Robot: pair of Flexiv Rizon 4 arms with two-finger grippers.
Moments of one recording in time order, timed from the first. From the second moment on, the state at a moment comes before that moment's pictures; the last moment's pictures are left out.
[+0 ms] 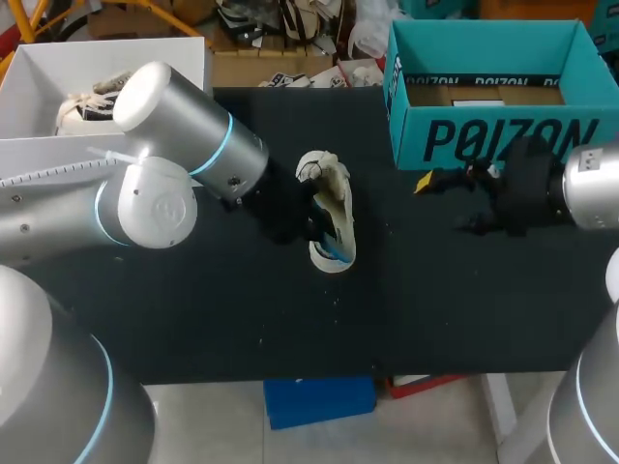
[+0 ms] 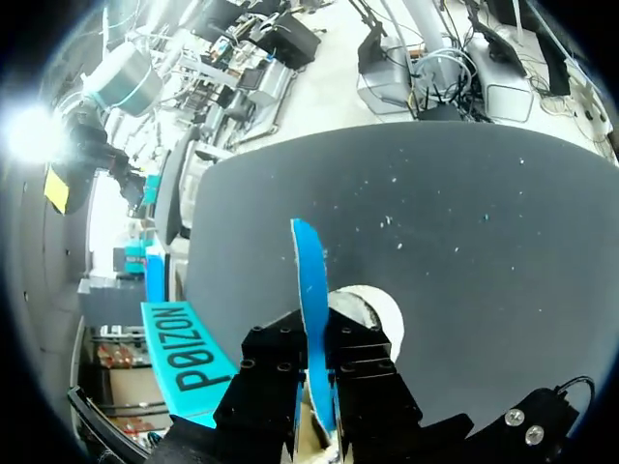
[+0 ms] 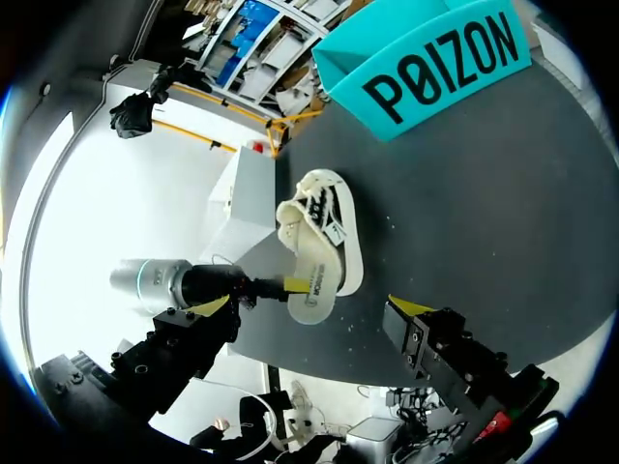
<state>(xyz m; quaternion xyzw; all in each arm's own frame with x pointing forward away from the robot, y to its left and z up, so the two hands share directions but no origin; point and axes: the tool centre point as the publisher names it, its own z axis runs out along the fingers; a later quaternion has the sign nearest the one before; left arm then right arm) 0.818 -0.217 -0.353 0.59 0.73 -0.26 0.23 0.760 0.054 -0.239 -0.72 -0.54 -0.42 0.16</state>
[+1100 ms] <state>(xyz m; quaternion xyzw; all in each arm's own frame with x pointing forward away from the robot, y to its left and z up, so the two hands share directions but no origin) 0.882 -0.209 -0.380 0.53 0.79 -0.20 0.24 0.760 0.054 -0.239 -0.72 -0.54 -0.42 0.16</state>
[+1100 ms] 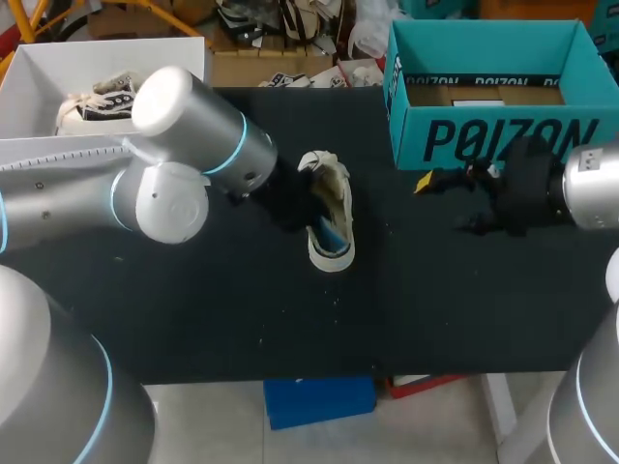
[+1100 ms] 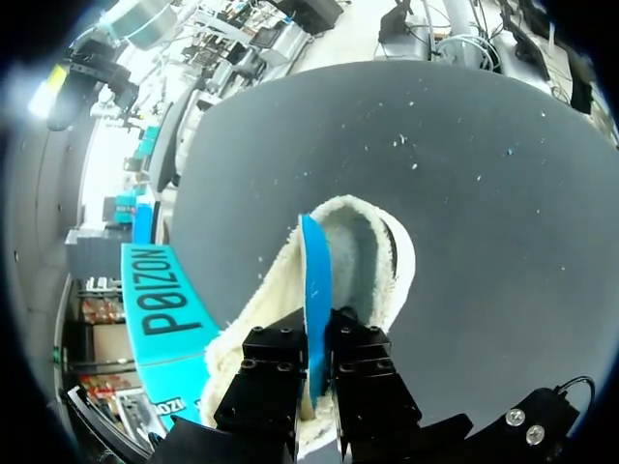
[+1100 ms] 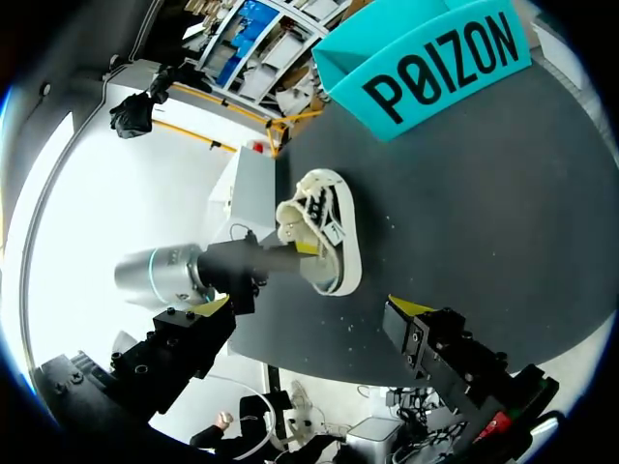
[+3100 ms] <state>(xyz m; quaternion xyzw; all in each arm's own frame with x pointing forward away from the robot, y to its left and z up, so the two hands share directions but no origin) 0.848 -0.215 -0.339 0.58 0.75 -0.16 0.27 0.760 0.054 -0.238 -0.72 -0.54 -0.42 0.16</state>
